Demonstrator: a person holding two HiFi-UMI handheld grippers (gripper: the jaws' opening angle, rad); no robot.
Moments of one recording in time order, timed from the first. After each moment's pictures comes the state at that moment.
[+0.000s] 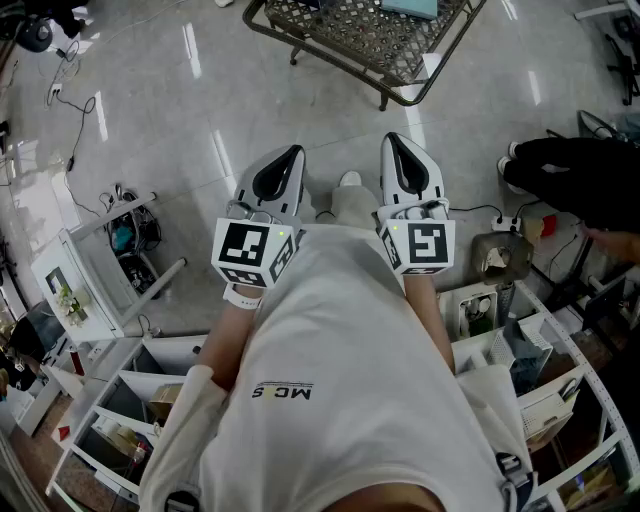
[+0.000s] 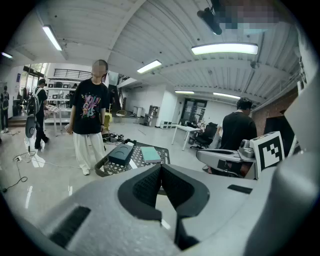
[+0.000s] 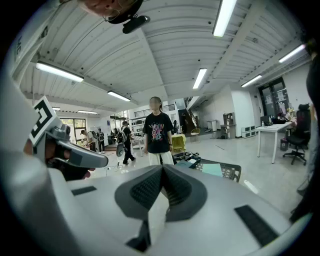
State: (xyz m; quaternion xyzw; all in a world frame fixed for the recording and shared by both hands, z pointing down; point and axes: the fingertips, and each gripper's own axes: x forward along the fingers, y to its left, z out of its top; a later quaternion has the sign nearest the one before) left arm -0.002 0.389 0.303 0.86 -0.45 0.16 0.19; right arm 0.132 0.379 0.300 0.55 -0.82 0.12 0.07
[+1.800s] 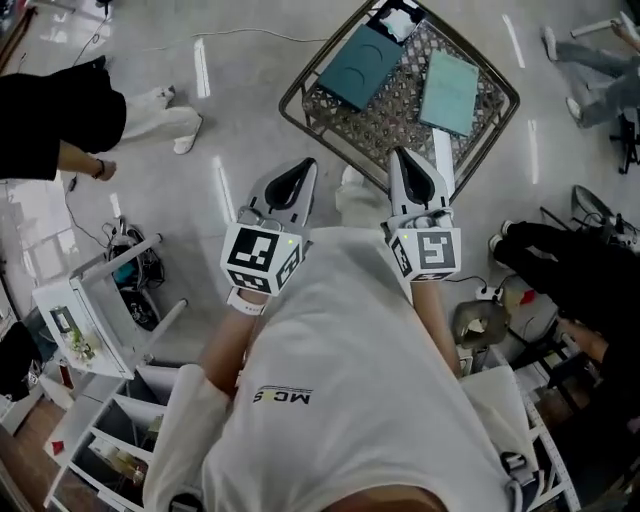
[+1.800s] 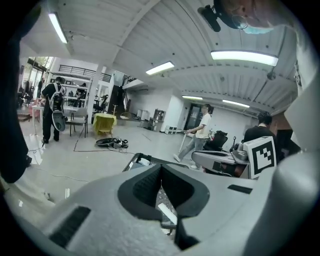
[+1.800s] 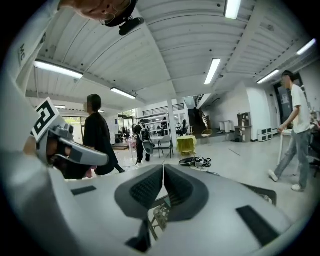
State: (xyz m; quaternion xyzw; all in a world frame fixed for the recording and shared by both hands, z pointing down) left arm -0.090 0.092 0.304 0.85 -0.47 0.13 0.21; right arm 0.038 0.065 0.303 0.50 -0.86 0.11 0.08
